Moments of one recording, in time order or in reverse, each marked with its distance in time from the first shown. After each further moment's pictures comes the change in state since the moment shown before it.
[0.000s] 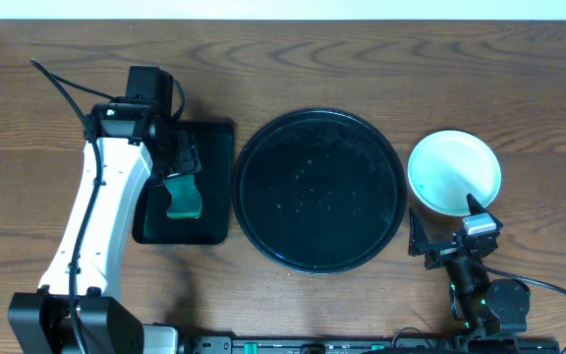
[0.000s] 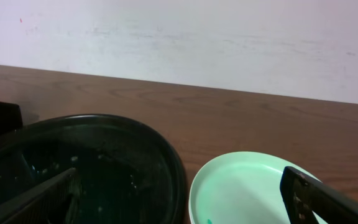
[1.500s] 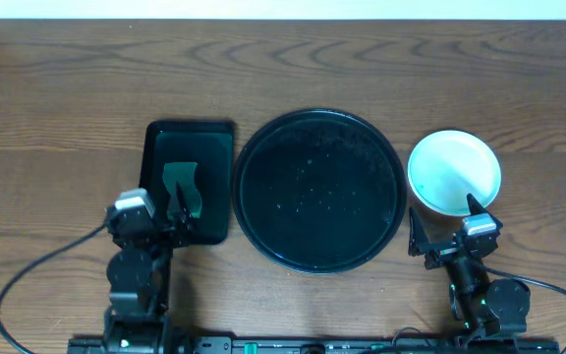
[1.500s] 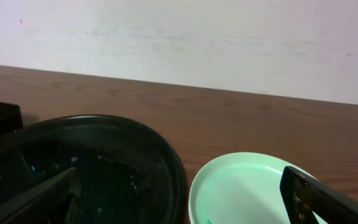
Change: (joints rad) left arm 0.007 -1.235 -1.177 1.102 -0.027 0.103; right arm 0.000 -0.003 -0.001 0.000 0.000 -0.001
